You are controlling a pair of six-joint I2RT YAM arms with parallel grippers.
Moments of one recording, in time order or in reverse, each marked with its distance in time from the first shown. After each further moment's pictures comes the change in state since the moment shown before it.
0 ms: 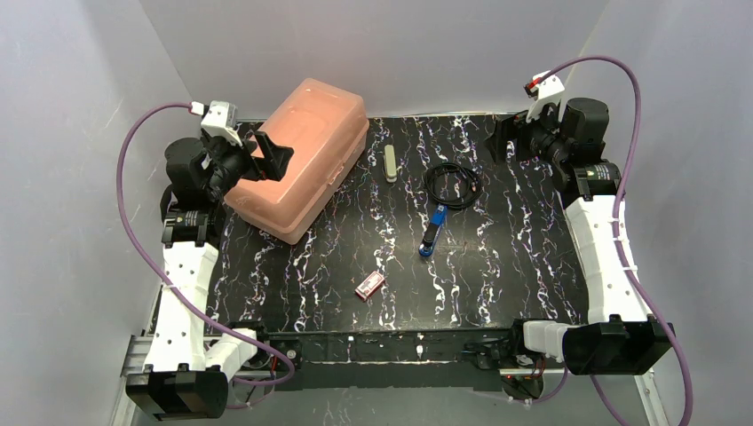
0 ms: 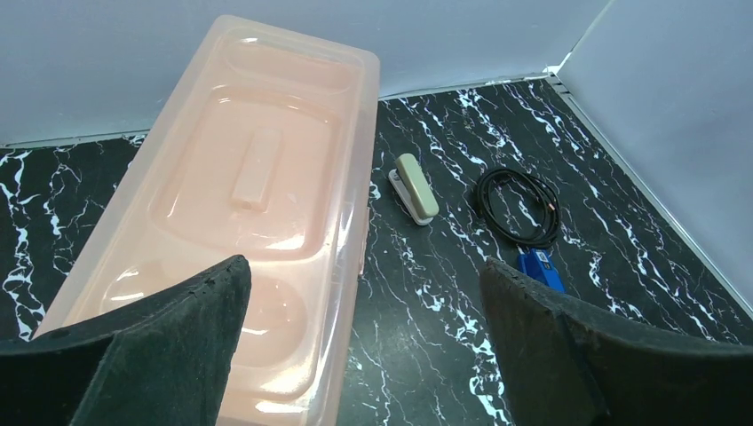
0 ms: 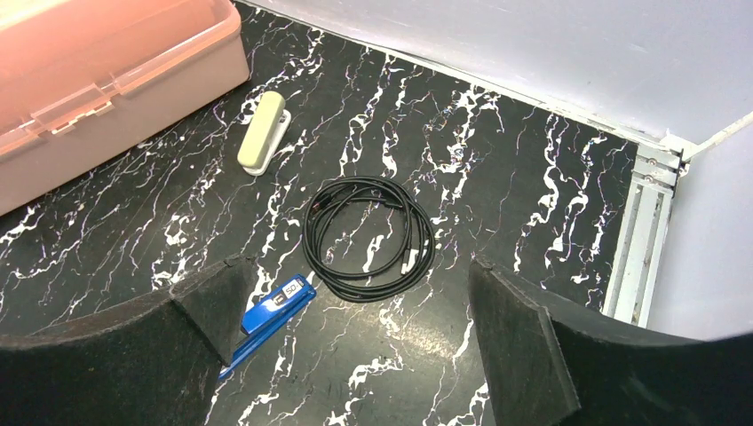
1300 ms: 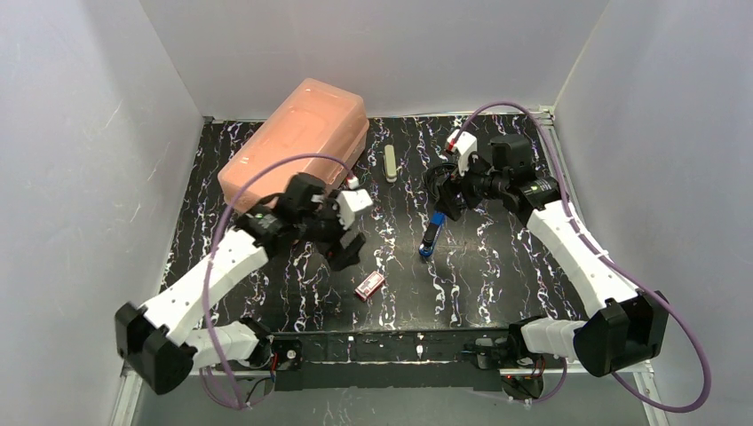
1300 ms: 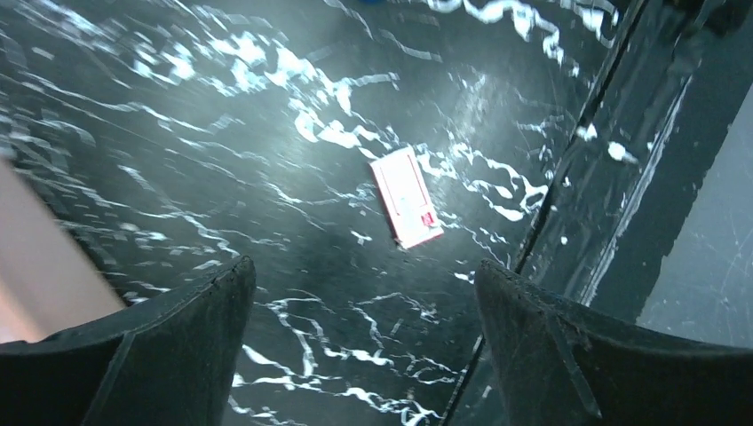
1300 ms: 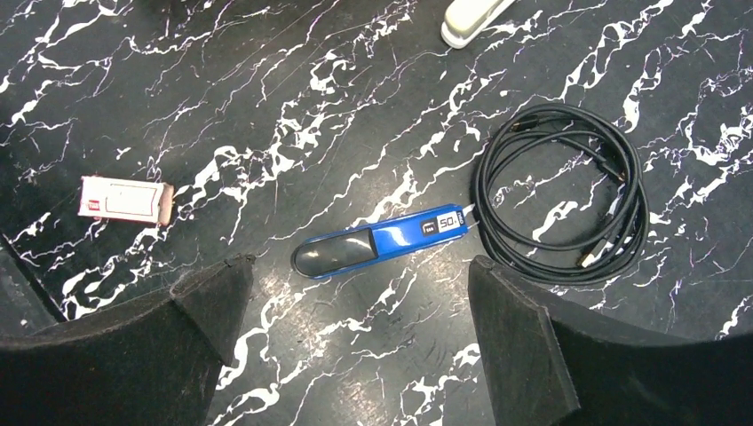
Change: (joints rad) left arm -0.653 0.114 -0.074 -0.468 -0.046 0.485; right arm 0.306 0.021 -0.242 -0.060 -0.092 -0.194
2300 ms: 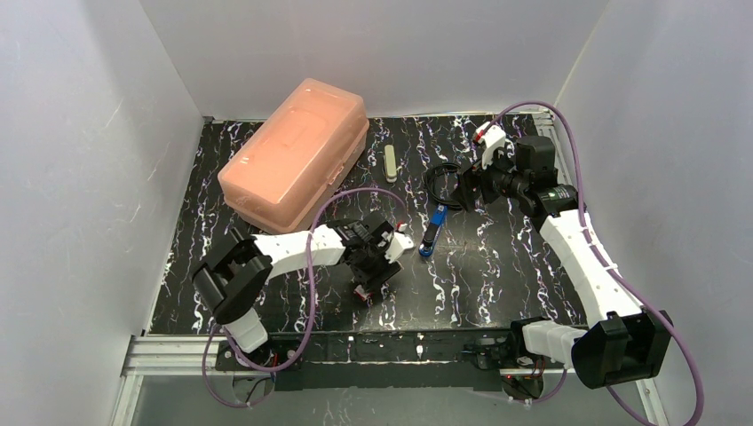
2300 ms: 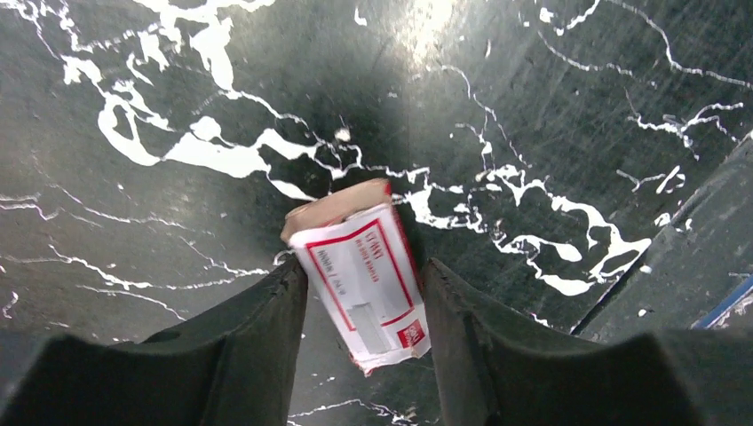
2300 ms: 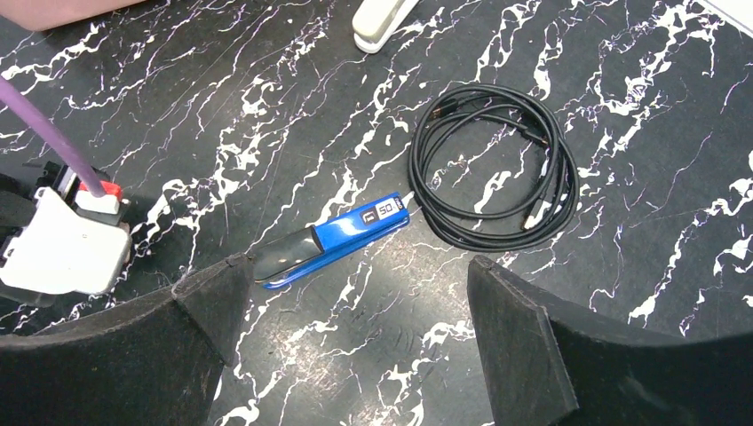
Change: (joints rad) left arm -0.288 0.531 -0.124 0.242 -0.221 -0.192; right arm -0.134 -0.069 -0.068 0.091 0.014 0.077
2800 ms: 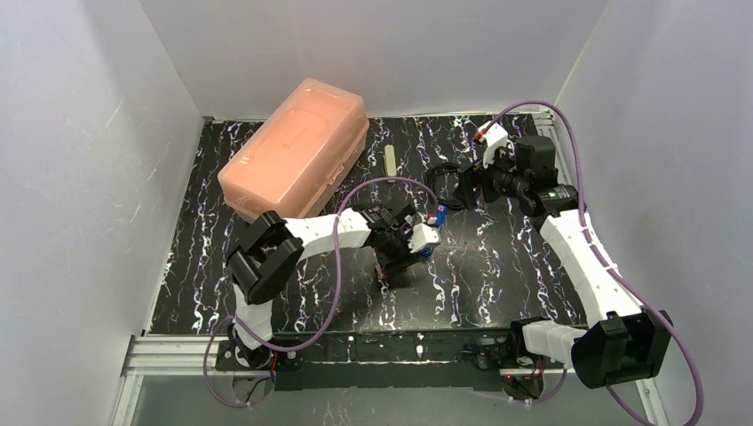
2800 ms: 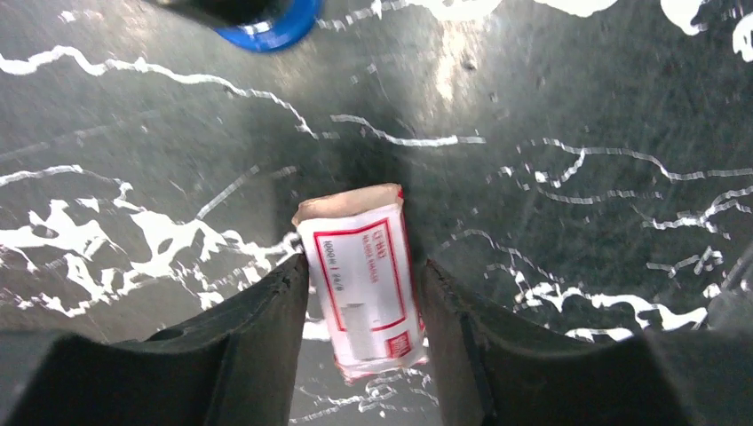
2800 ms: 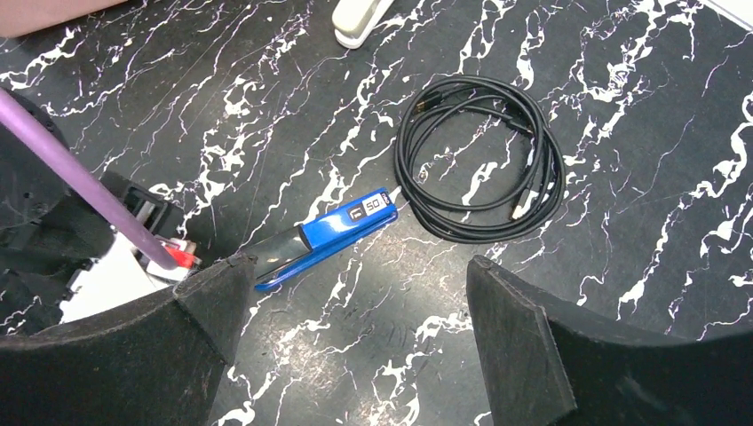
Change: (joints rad) left arm -0.003 0.215 0.267 -0.029 0.045 0.254; right arm -0.002 0.000 0.000 0.002 0.040 0.010
